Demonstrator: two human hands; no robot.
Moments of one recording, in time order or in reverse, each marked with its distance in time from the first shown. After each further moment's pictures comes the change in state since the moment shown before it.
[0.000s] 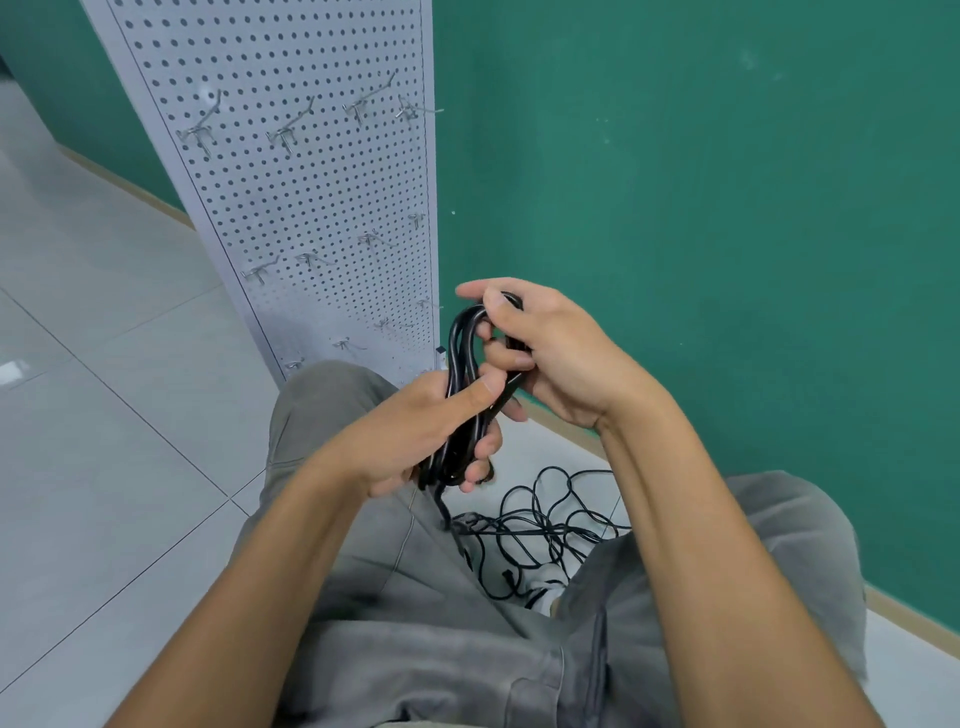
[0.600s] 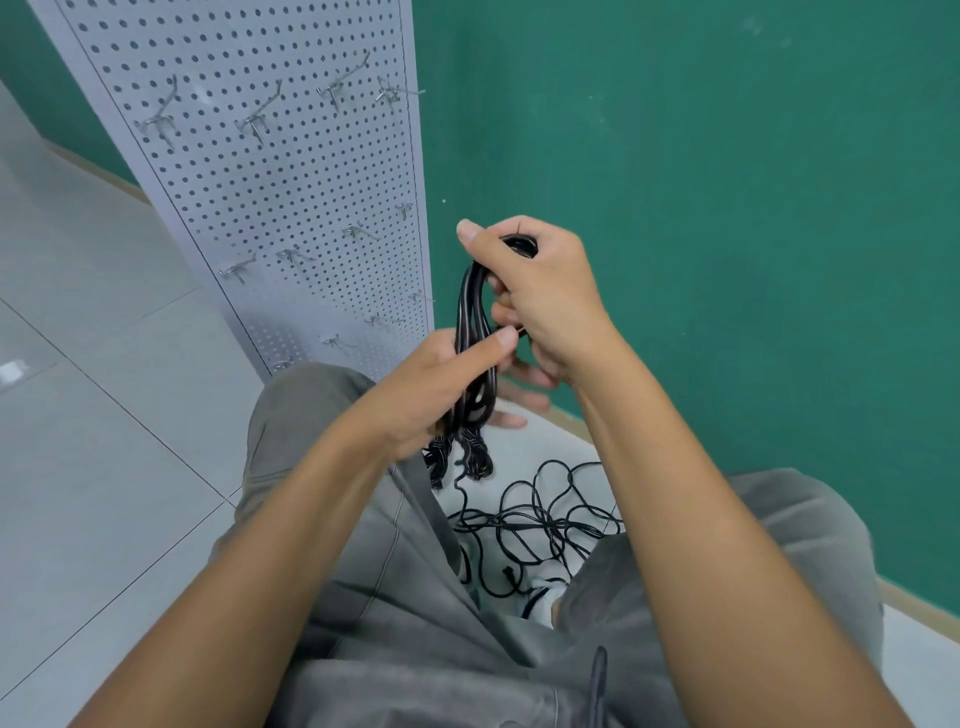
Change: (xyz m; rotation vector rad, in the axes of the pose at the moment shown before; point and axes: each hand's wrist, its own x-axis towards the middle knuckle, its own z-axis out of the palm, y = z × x) left_hand 0.059 0.003 -0.003 0.028 0.109 0.112; right_hand 0.045 -0.006 -0.012 -0.045 0.337 -0.226
